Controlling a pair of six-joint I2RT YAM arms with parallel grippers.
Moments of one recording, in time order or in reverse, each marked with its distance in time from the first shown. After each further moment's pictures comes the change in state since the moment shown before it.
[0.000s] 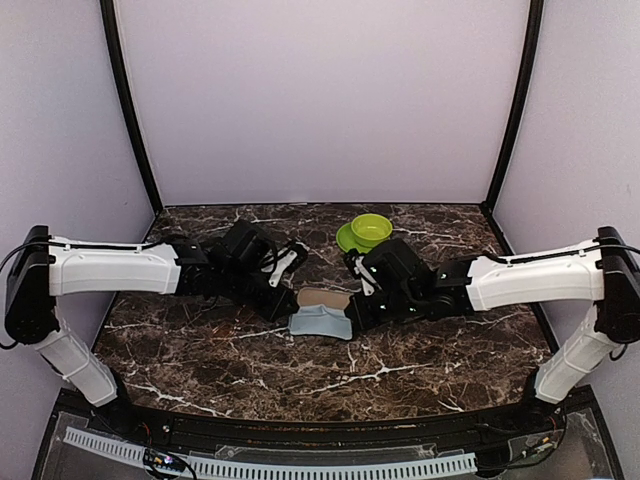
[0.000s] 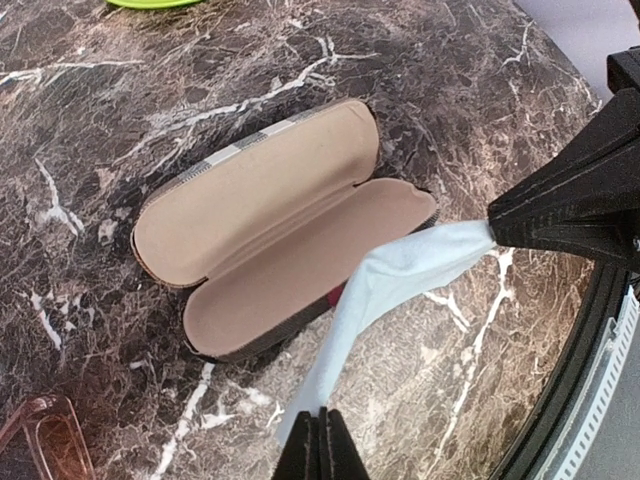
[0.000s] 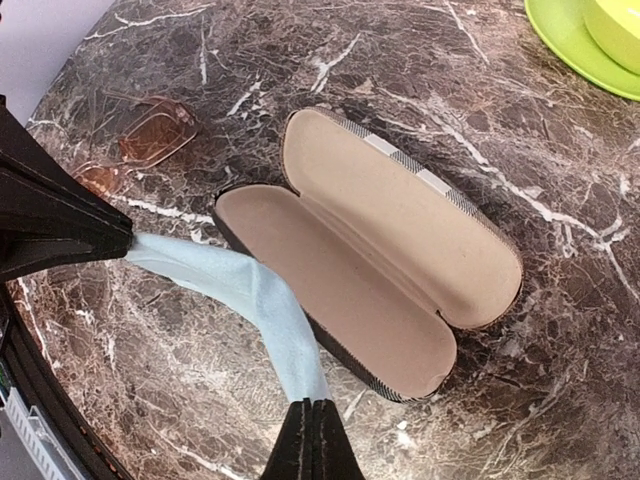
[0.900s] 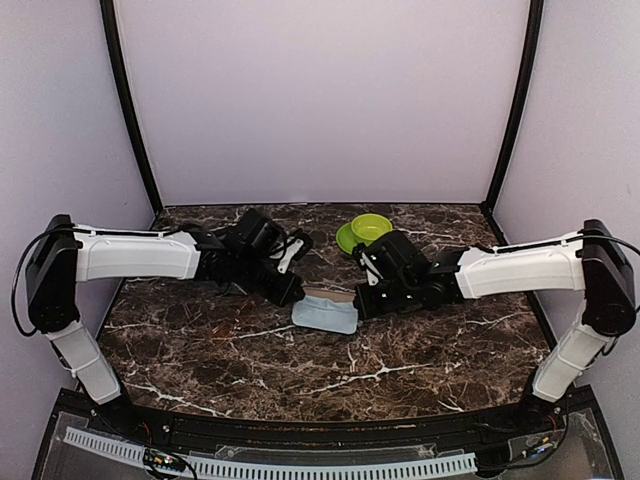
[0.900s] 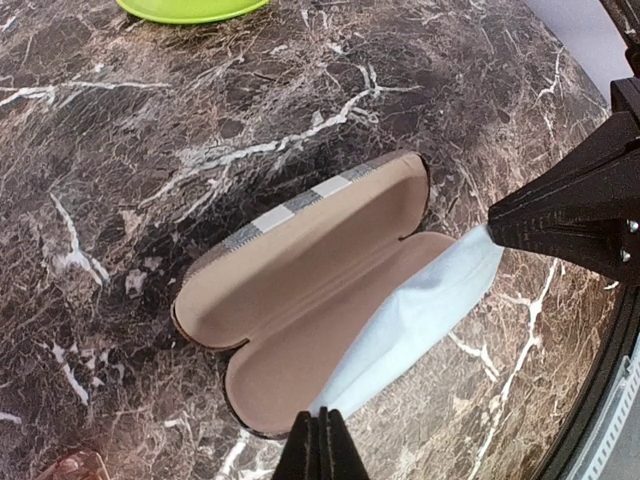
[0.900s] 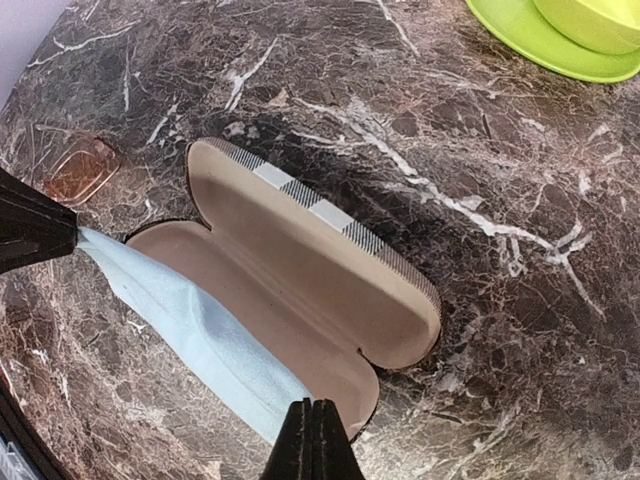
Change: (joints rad) left arm 0.066 0.138 0.116 0.006 0.012 0.031; right arm -0.109 0.083 0.031 -0.010 -0.007 -0.017
